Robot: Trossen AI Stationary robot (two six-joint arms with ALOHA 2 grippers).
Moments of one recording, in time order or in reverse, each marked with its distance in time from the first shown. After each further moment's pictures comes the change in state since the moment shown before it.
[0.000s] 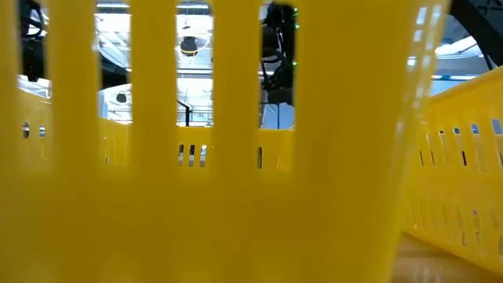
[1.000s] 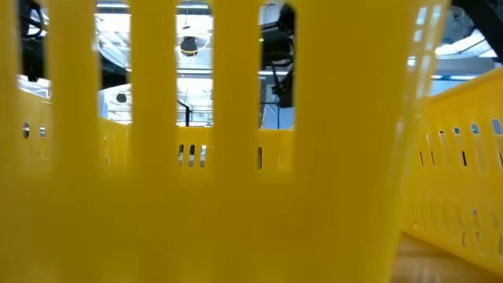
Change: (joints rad) left arm 0.000 0.000 0.000 0.000 -0.001 0.001; right arm 0.016 -0.087 -0.178 0.090 -0.035 0.044
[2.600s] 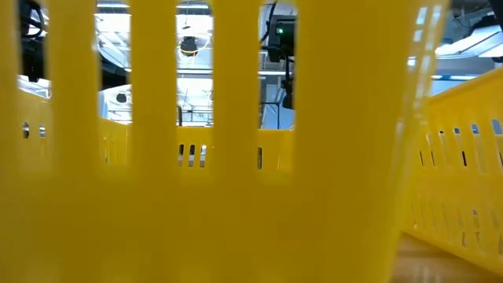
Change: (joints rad) left arm 0.000 0.000 0.000 0.000 -0.030 0.000; right arm 0.026 -0.168 -0.283 0.362 0.084 0.052
